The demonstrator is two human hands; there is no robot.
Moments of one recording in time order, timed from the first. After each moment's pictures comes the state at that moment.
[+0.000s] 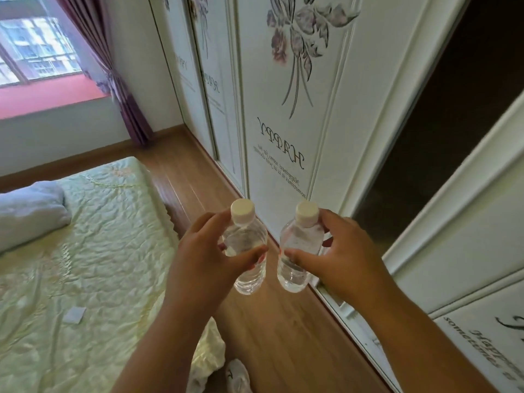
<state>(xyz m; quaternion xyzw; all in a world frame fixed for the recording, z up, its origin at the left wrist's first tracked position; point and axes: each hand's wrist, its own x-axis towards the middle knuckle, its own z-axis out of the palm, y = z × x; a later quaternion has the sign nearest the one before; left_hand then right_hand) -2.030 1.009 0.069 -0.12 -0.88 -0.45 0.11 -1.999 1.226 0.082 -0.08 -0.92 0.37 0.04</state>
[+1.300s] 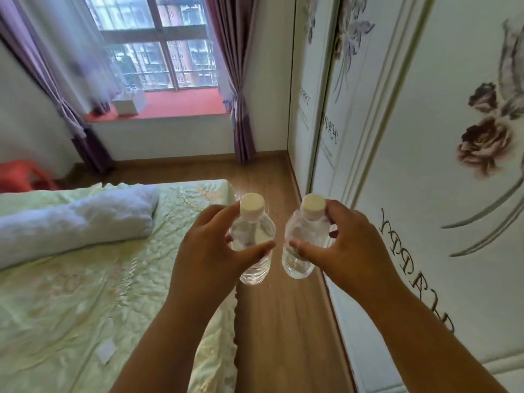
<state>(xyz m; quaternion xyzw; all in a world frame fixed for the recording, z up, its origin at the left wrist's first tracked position) -2.408 0.916 0.101 0.04 -0.89 -0.38 0.25 -2.486 1.125 0.096 0.20 -0.90 0.37 0.07</state>
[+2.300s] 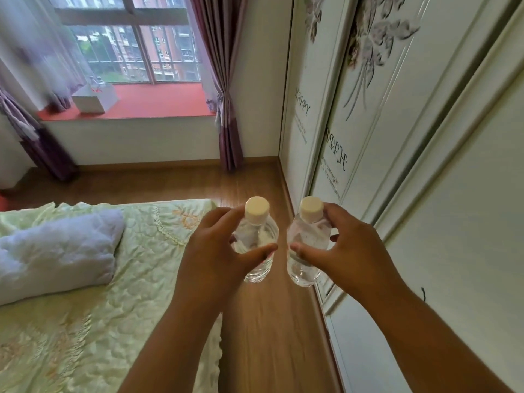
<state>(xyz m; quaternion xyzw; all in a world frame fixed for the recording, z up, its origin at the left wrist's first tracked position) -2.693 0.818 0.072 0.03 -0.89 -0.40 0.24 -2.761 1.028 0.087 0.19 -0.91 0.36 0.02</state>
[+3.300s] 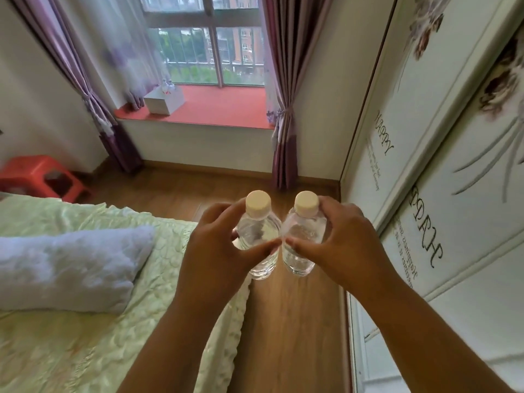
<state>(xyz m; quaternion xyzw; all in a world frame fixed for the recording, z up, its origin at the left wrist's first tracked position) -2.992 0.718 0.081 0.16 -0.86 -0.36 0.31 -3.119 0.883 0.081 0.32 -0.88 0.35 0.00</state>
